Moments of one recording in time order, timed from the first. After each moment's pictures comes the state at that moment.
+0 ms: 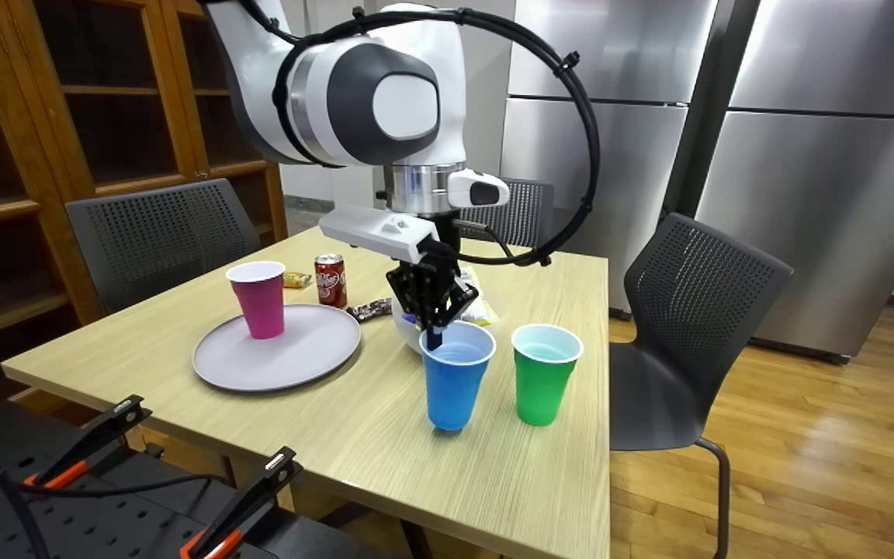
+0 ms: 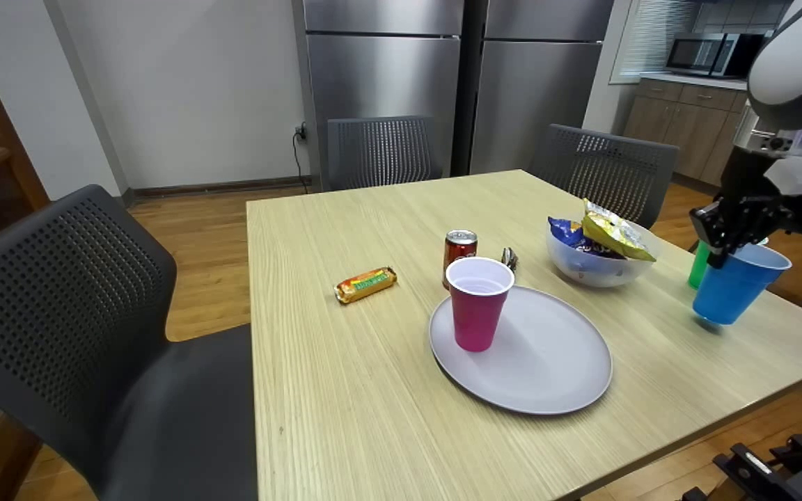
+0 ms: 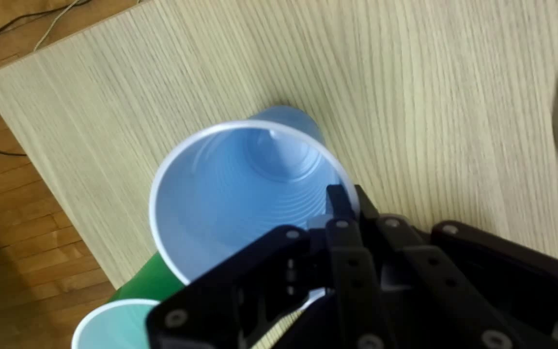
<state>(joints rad) -0.15 0.20 -0.24 -2.57 -0.08 2.80 -0.03</state>
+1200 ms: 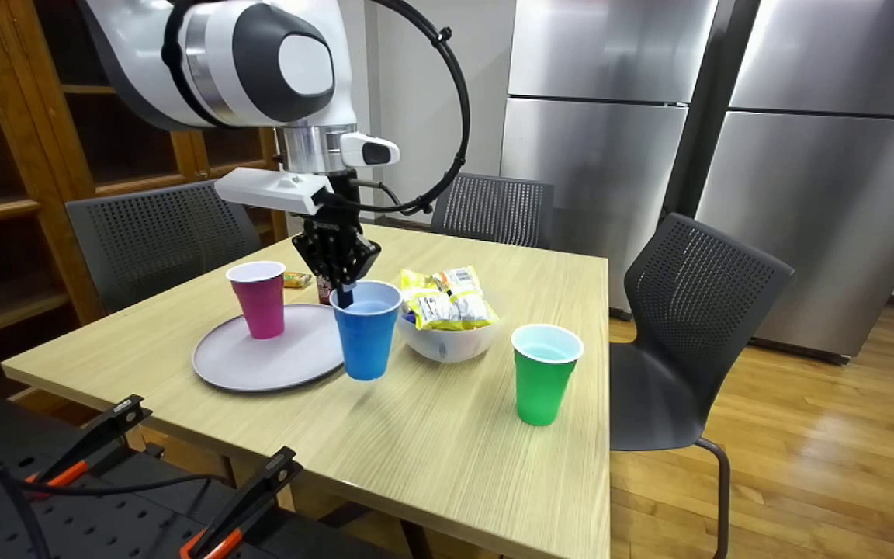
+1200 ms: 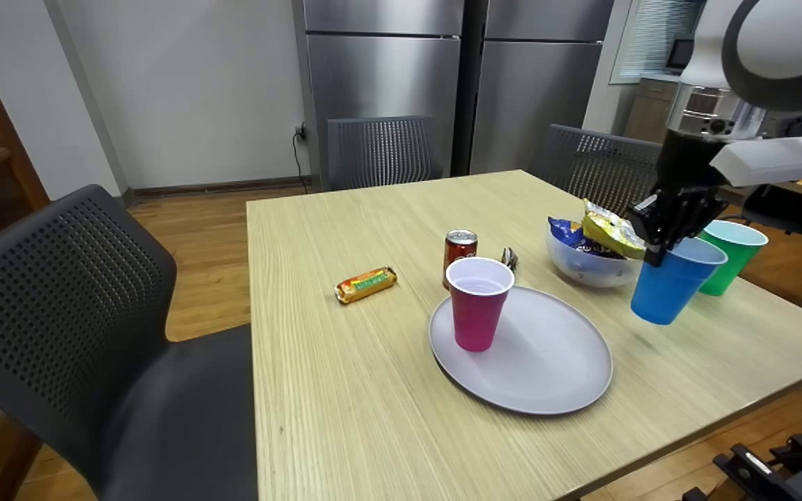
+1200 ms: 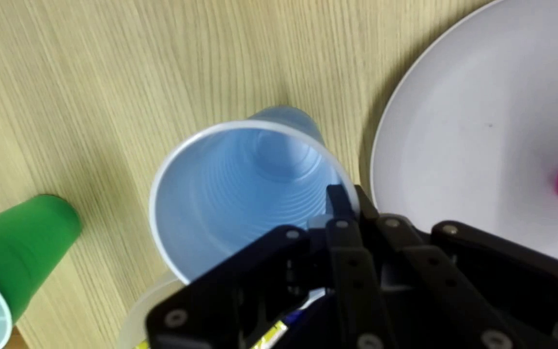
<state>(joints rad) 0.00 0.06 -0.11 -2.67 -0.17 2.76 0.13</state>
